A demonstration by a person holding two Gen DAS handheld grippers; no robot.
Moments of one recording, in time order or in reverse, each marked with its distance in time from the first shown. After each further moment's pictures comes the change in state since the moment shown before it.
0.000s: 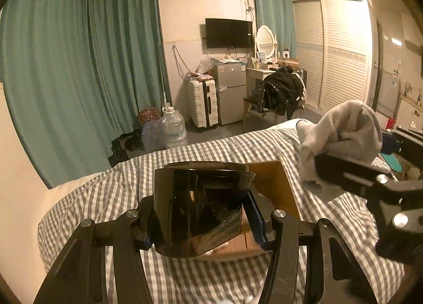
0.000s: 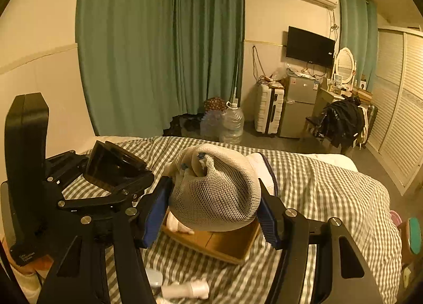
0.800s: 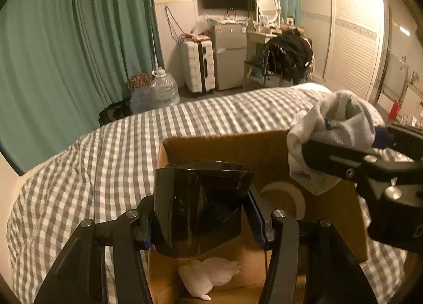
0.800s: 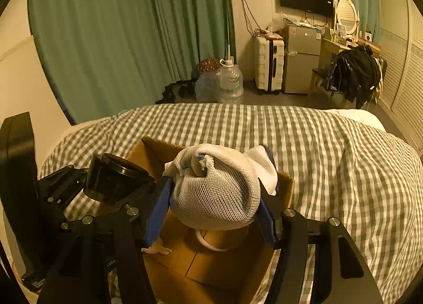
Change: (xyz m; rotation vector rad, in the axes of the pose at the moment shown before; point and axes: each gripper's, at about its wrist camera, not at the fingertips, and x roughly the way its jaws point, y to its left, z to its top) left arm 0.179 -0.004 -0.045 0.006 0.193 -0.024; right arm 0.183 -0.064 -0.034 0.132 0.207 0.035
